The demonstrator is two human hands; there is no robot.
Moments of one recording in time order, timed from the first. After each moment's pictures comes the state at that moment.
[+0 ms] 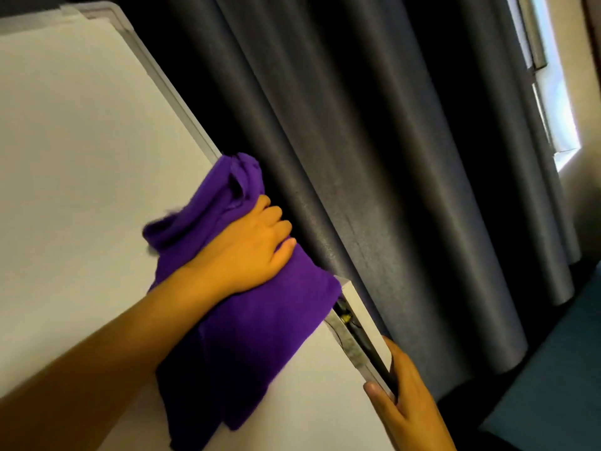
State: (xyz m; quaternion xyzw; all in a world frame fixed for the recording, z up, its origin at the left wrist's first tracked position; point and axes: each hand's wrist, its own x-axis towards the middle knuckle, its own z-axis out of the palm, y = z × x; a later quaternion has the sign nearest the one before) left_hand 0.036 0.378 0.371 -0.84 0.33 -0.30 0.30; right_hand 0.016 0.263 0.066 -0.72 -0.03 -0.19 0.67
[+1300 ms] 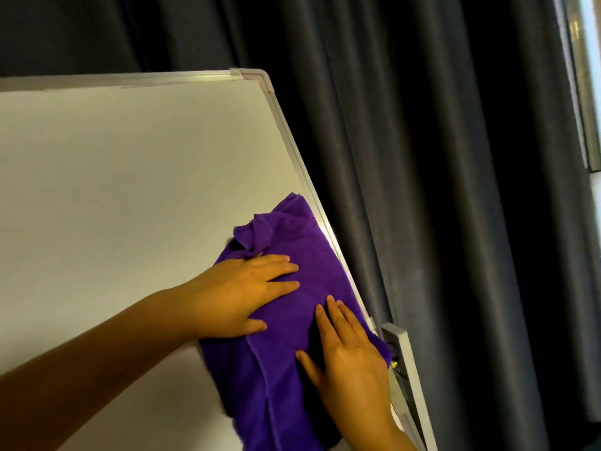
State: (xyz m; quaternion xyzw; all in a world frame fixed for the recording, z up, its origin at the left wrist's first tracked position) left_hand -0.021 0.472 0.405 -0.88 0.30 -0.17 0.31; right_hand -0.024 0.323 0.261 -0.86 -0.12 -0.43 0.23
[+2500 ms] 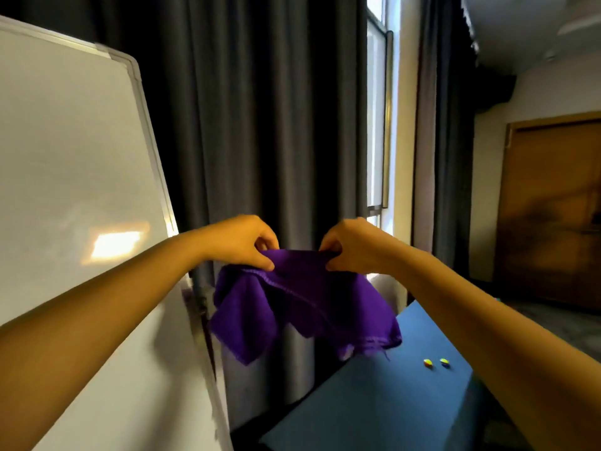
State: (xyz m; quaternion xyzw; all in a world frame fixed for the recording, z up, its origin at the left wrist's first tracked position) left_hand -0.098 0.235 0.403 -0.89 0.44 -0.09 -0.11; right_hand -0.175 0.031 0.390 -0.98 -0.12 -0.18 0.04
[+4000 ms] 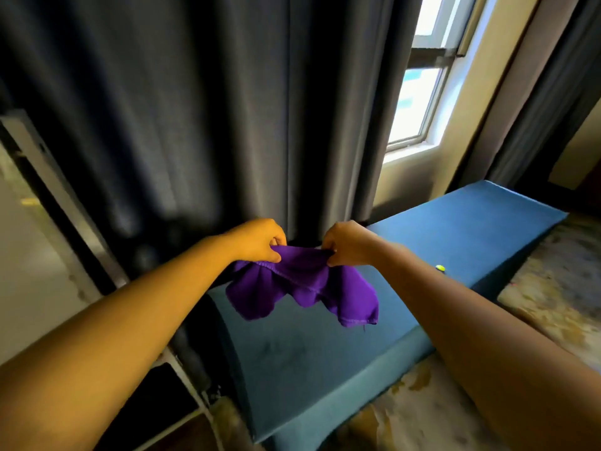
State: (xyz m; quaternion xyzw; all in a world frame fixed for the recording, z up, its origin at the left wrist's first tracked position) left_hand 0.017 0.006 0.127 -0.95 0.25 0.11 -0.16; right_hand 0.004 -0.198 0.132 -0.97 -0.24 0.08 -0.01
